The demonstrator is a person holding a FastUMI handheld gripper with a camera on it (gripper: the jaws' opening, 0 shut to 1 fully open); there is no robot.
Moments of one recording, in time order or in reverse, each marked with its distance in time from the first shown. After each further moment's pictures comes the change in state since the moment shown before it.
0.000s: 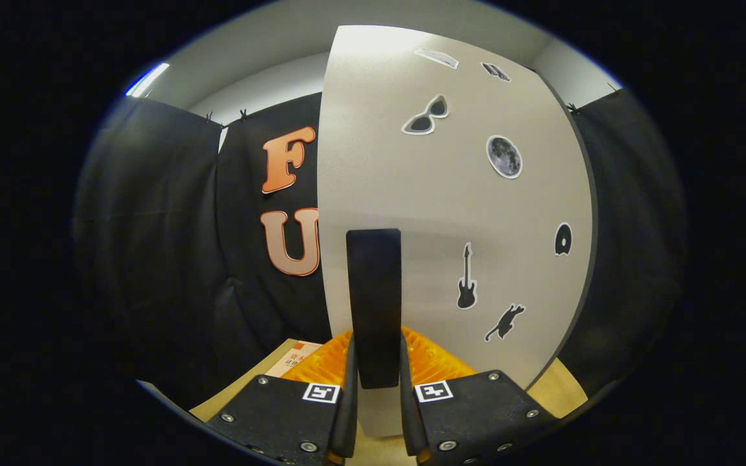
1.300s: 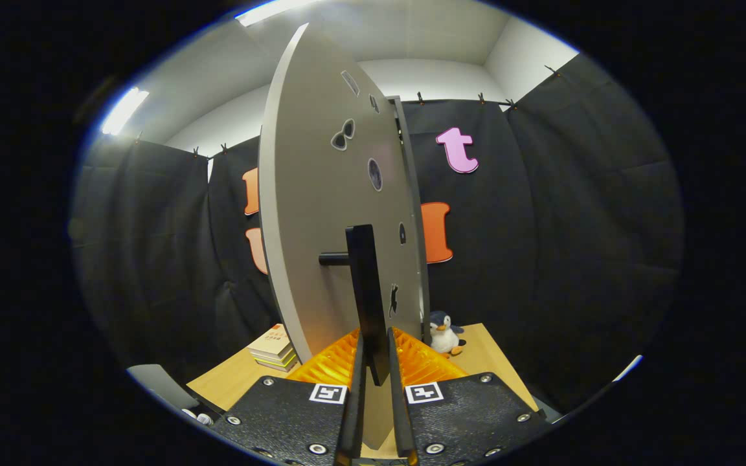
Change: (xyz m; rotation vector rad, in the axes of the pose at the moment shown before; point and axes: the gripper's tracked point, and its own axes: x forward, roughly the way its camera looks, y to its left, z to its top) arm -0.134 -0.172 -0.012 0.072 -0.048 -0.035
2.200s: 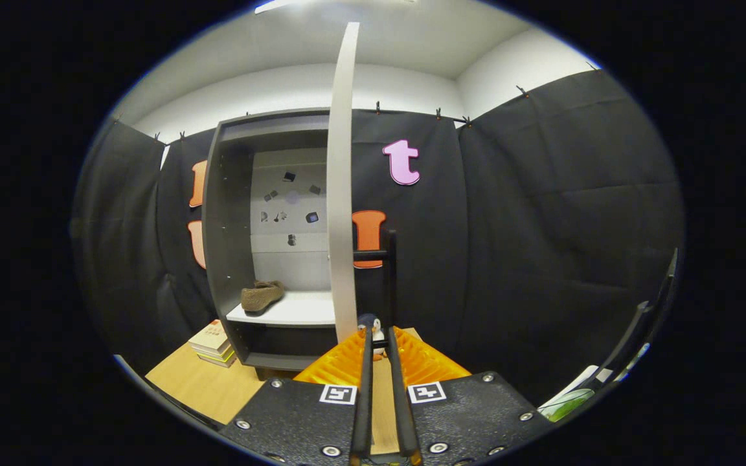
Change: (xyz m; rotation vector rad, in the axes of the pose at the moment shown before) arm -0.045 -0.059 0.009 -0.060 -0.024 -0.266
